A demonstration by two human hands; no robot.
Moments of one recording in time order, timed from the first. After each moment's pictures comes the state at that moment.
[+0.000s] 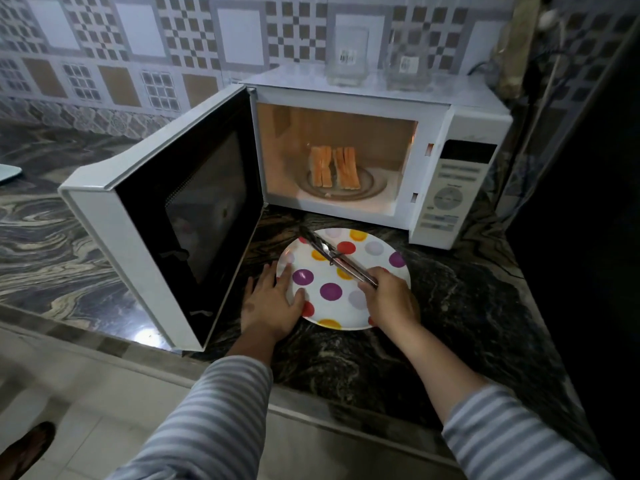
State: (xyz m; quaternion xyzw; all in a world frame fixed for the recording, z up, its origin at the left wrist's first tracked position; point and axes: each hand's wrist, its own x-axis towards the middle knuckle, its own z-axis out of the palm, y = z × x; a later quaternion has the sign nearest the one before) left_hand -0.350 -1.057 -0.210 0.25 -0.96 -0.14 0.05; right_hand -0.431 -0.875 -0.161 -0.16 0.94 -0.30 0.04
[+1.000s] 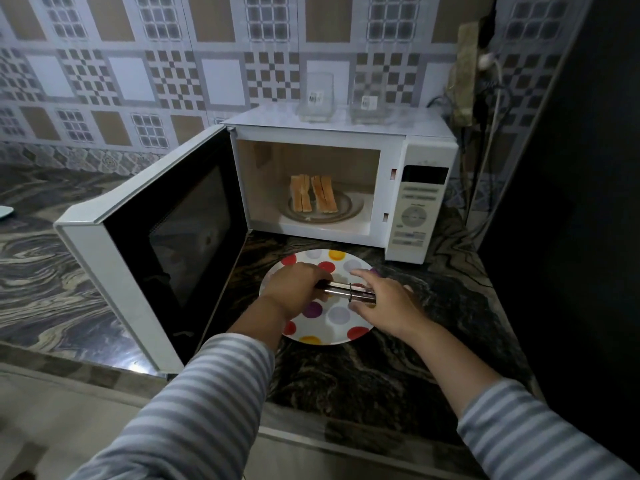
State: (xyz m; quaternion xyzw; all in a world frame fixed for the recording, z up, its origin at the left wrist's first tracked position) left_hand -0.388 -1.010 -0.111 0.01 -0.99 -0.10 0.02; right_hand -0.446 -0.828 -0.131 -0.30 0.92 -0.23 0.03
